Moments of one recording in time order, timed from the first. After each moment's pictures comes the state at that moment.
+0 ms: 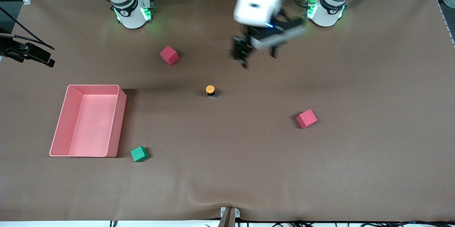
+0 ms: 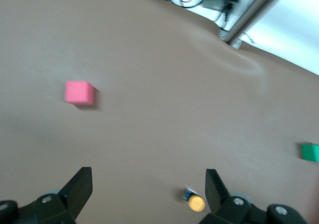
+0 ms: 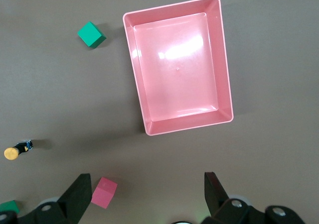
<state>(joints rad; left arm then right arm) -0.57 0.26 -0.16 -1.29 0.24 1.72 -1.18 0.00 0.01 -0.04 -1.51 0.01 1.45 0.15</state>
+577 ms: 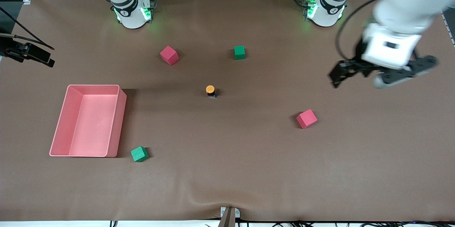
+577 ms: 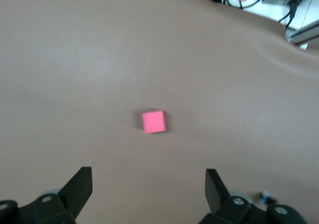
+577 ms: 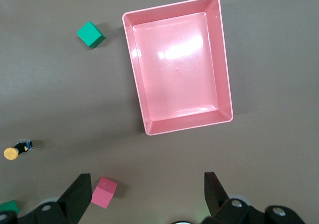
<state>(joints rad) -0.15 0.17 -0.17 -1.32 0.06 1.58 -0.59 0.00 0.01 -0.04 -1.51 0.01 1.45 0.15</state>
